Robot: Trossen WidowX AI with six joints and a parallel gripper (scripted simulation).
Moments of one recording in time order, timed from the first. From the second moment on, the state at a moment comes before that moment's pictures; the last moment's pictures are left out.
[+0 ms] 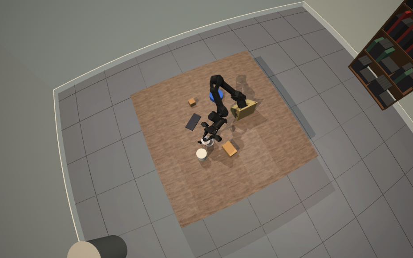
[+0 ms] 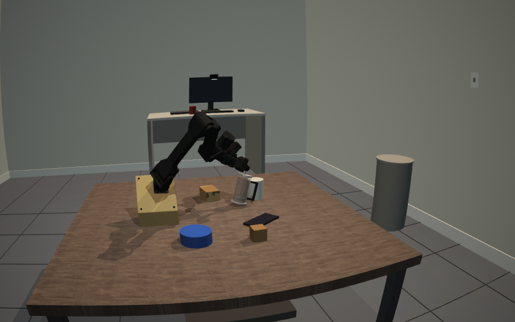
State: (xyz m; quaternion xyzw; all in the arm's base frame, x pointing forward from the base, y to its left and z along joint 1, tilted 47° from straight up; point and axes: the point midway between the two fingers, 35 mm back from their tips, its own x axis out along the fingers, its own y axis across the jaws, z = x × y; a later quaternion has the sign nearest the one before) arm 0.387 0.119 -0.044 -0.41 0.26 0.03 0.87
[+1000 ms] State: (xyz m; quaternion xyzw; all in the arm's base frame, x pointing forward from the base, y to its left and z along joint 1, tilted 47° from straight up) arm 0.389 0.119 -0.045 -0.41 0.26 0.03 0.87
